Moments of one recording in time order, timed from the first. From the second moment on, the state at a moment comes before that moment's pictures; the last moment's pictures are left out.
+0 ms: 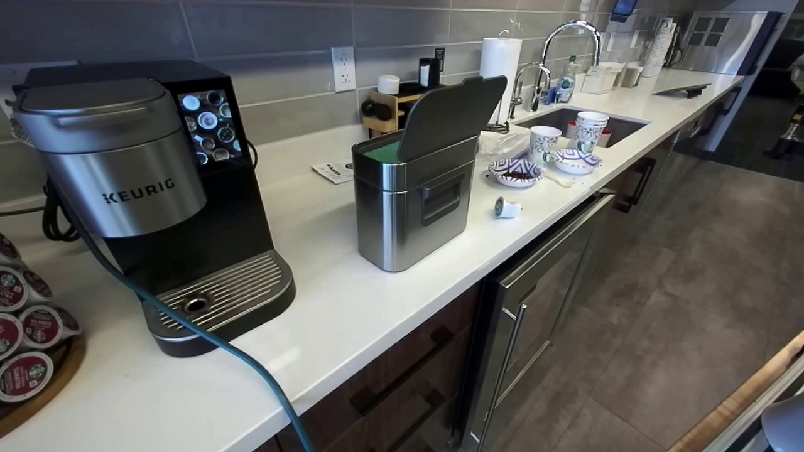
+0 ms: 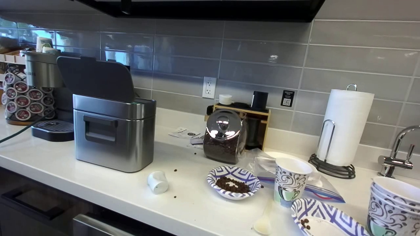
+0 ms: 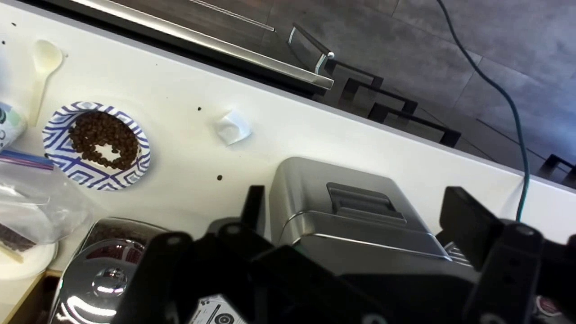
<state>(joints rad) 0.13 -0.49 -0.04 -2.09 0.11 1.69 -0.54</state>
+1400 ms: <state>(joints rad) 0.11 -0.44 -0.15 -2.34 0.09 1.96 -0.89</state>
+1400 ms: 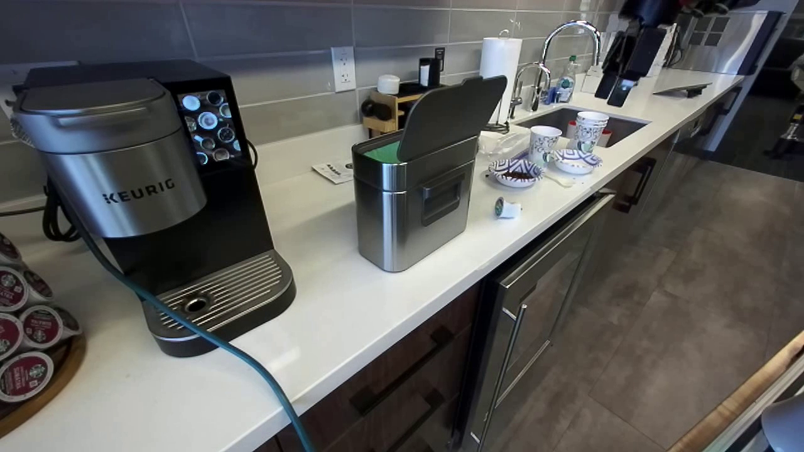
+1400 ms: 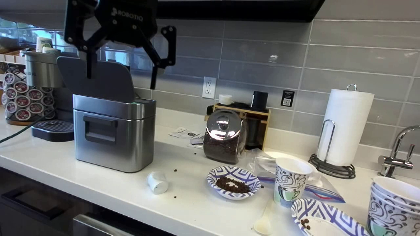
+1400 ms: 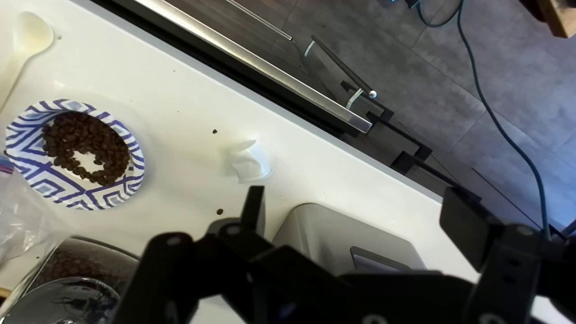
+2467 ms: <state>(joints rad) 0.11 -0.33 -0.14 -2.46 0.10 2.26 -1.01</state>
